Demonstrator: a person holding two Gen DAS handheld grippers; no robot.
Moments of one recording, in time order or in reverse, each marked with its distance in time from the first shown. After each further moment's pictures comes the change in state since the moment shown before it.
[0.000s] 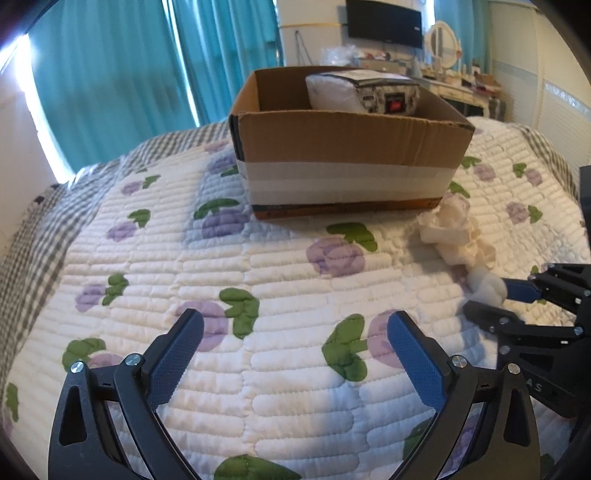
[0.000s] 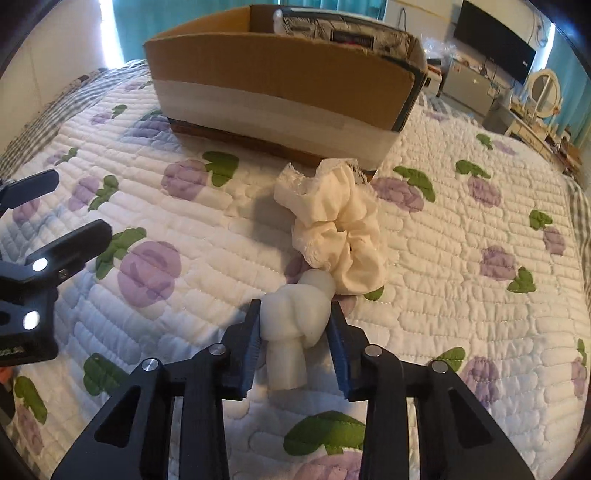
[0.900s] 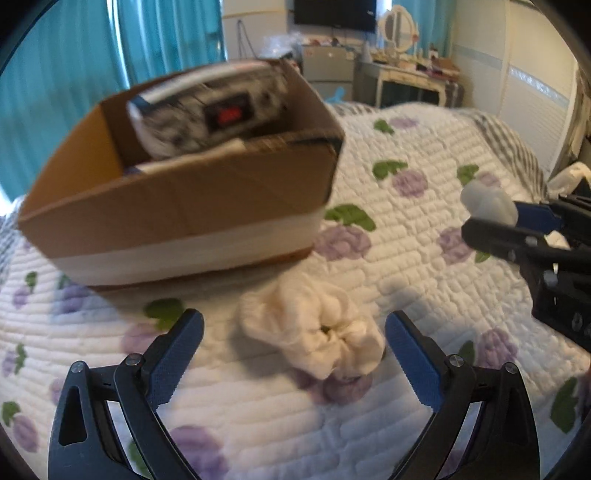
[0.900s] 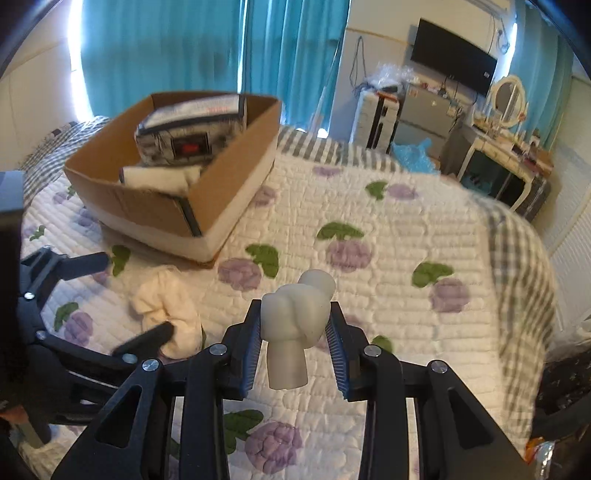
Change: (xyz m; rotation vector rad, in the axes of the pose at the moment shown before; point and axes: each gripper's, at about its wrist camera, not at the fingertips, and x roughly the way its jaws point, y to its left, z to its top) left arm 0.054 -0.128 0.067 0.067 0.064 -0.172; right arm -0.042 -0.135 0.041 0.063 -0.131 -0.054
